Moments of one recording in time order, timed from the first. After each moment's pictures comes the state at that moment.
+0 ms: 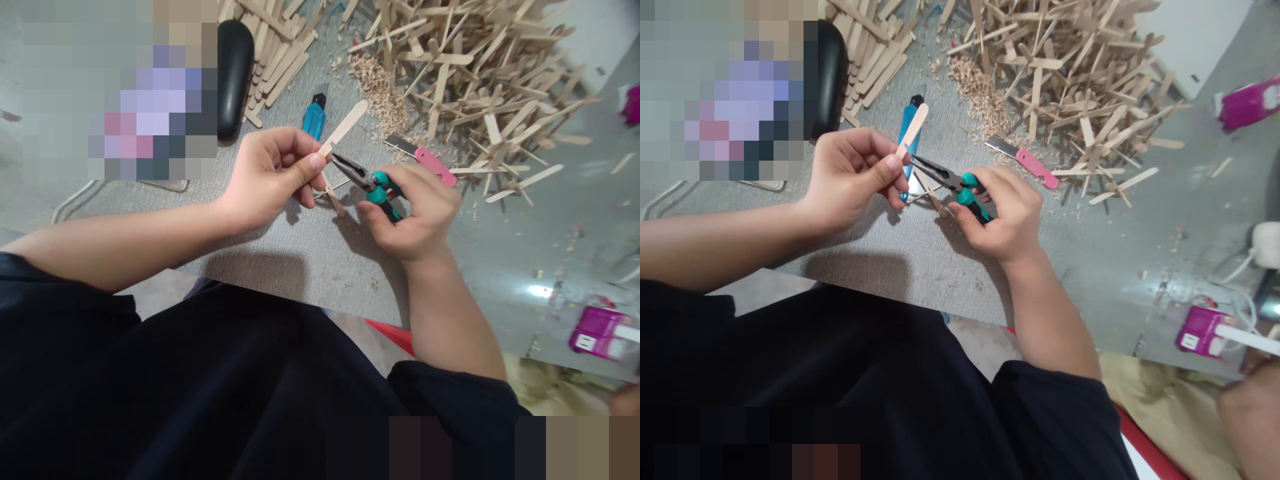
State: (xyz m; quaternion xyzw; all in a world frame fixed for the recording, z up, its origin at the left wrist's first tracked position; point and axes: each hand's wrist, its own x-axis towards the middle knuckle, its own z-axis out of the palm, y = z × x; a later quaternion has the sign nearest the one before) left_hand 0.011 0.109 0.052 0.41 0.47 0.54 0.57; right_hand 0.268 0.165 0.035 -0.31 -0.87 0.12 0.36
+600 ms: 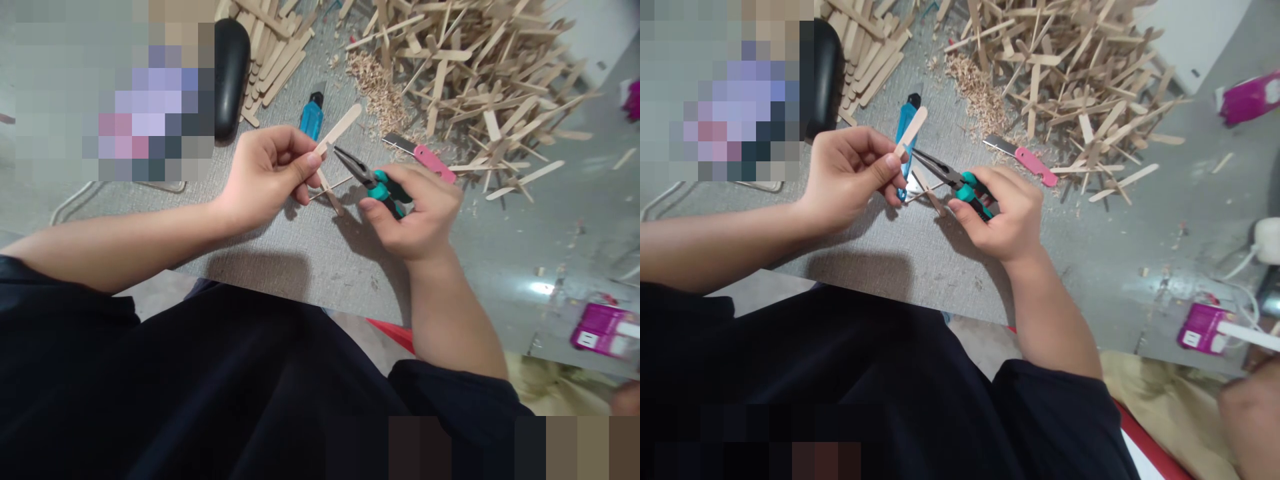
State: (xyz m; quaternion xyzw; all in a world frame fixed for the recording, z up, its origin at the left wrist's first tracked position) left_hand 0.010 0.108 0.053 0.42 0.49 0.53 0.55; right_hand 0.270 0.166 0.036 -0.32 -0.87 0.14 0.36
